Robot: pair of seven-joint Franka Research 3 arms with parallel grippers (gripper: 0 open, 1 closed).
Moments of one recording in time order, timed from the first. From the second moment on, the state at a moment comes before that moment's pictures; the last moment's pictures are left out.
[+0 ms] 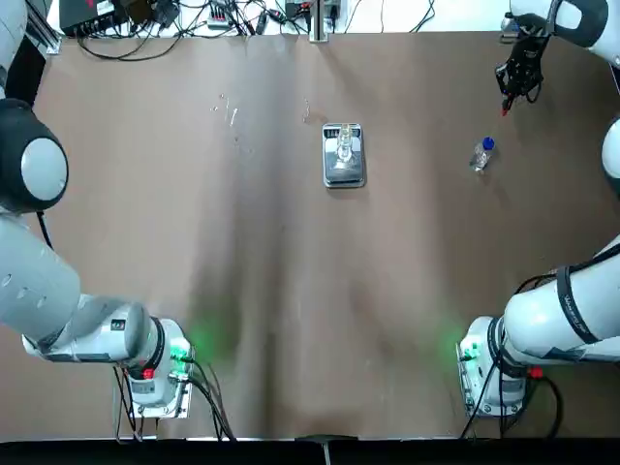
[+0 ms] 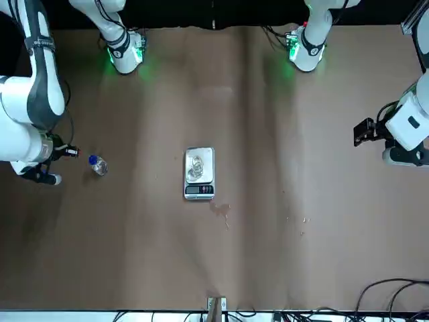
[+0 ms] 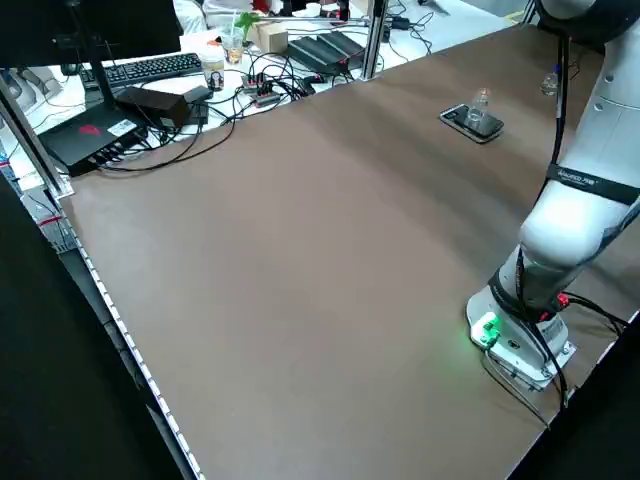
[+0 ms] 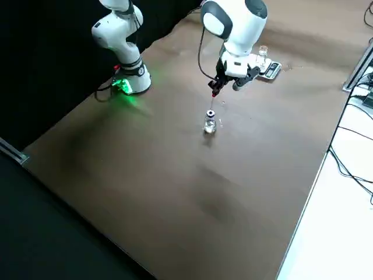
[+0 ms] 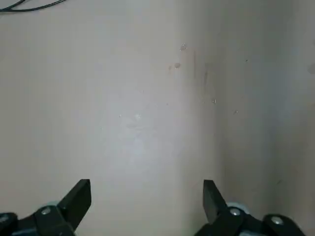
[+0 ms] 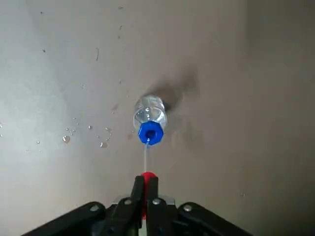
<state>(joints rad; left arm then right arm) -0.03 0.19 -0.09 -1.38 0.05 1.52 0.01 -0.06 0.22 -0.02 -1.83 -0.05 1.75 0.13</state>
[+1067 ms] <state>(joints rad) -0.03 0.19 -0.09 -1.38 0.05 1.52 0.01 -0.08 0.22 -0.02 -1.87 -0.05 1.81 0.10</state>
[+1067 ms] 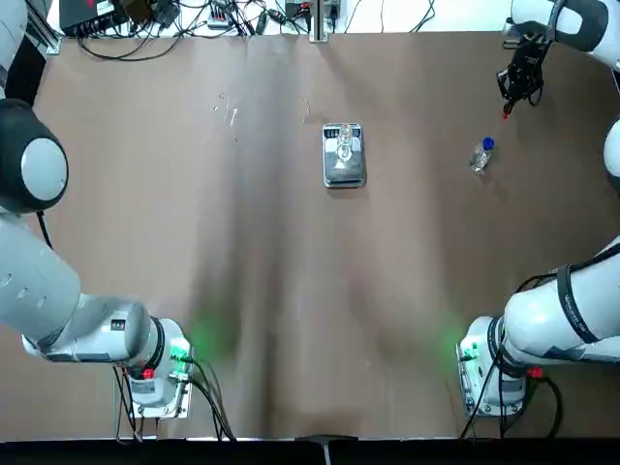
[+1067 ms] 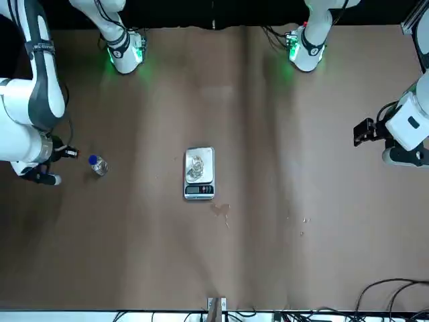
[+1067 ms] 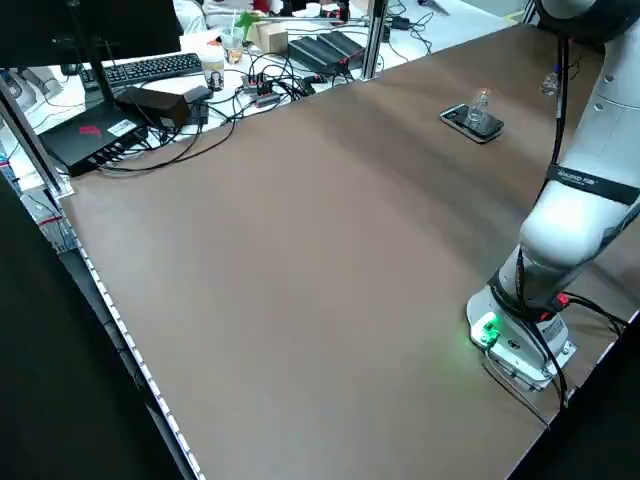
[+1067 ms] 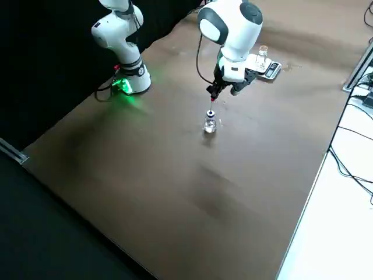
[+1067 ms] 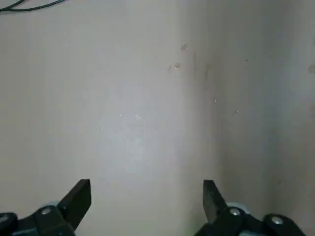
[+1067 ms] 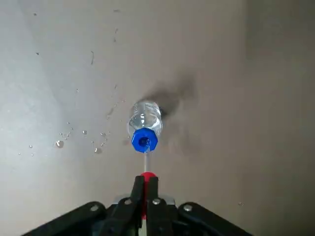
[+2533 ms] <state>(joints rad) -0.03 0.19 -0.08 -1.39 0.05 1.52 0.01 -0.08 0.22 -0.01 -1.93 -0.05 1.89 0.09</state>
